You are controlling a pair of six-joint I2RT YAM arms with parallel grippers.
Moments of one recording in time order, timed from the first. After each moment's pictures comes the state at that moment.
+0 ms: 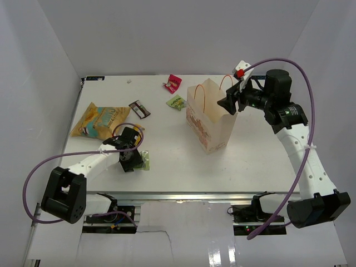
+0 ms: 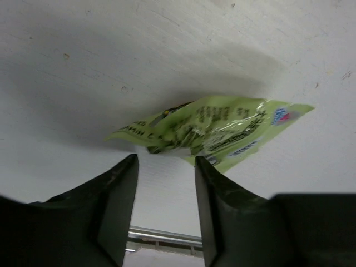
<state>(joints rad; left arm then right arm) -0.38 1.29 0.69 -0.68 -0.11 -0.85 0.24 1.23 1.41 -0.53 -0.64 -0.37</state>
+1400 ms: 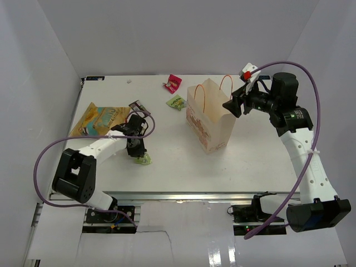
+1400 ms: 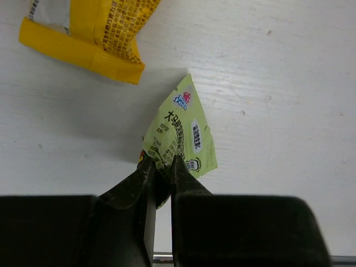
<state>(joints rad) -0.40 1.50 0.89 -0.64 -0.12 -0.56 0.17 1.18 1.38 -0.56 -0.68 -0.37</state>
